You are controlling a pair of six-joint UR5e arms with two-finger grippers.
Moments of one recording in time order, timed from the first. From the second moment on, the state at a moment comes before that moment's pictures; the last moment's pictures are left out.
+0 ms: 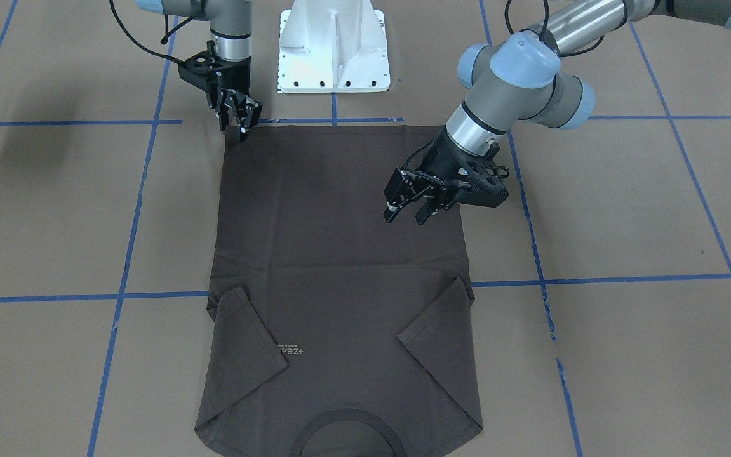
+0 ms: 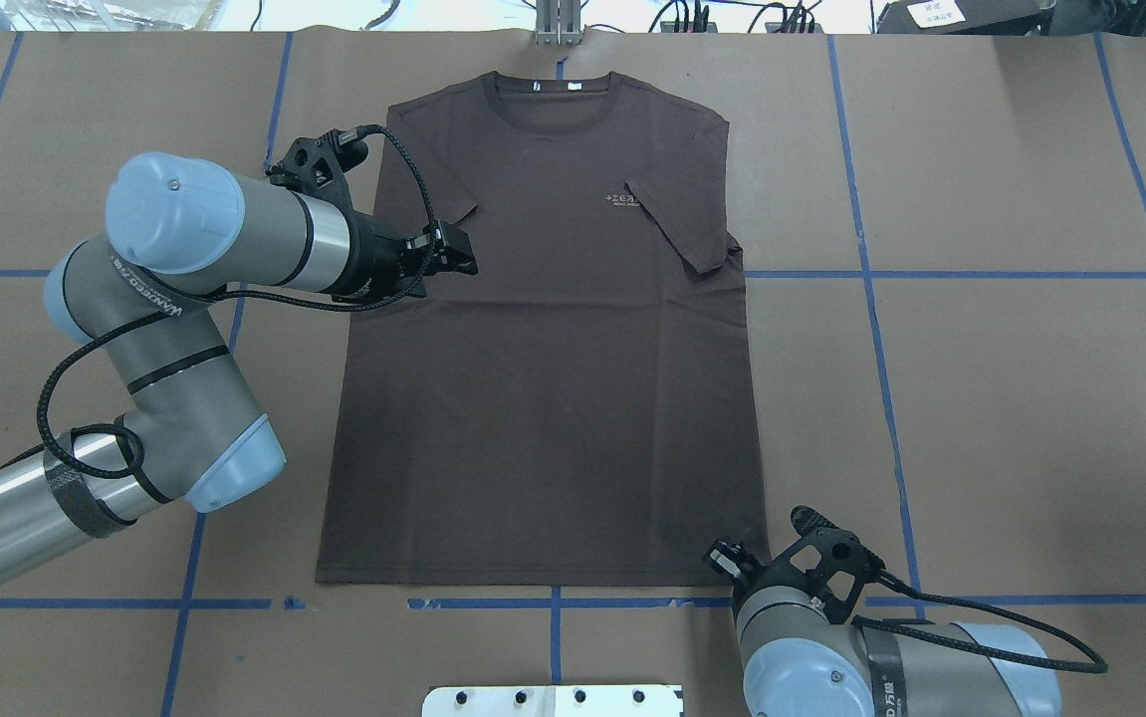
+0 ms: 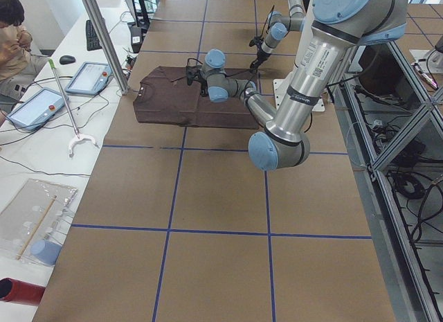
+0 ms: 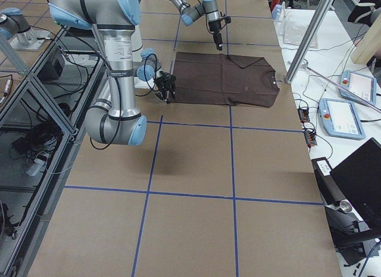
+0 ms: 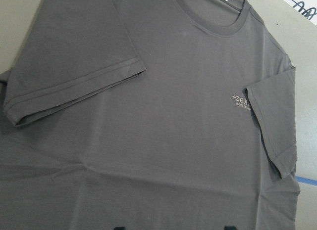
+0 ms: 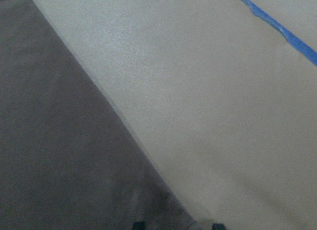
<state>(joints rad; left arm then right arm) -0.67 -2.09 -1.64 -2.26 -1.90 -1.52 0.04 -1.35 2.03 -1.65 1.24 2.24</state>
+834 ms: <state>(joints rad) -0.67 -2.08 -1.65 -2.25 -1.89 -1.54 0.09 -1.36 2.10 -1.66 1.30 2.18</state>
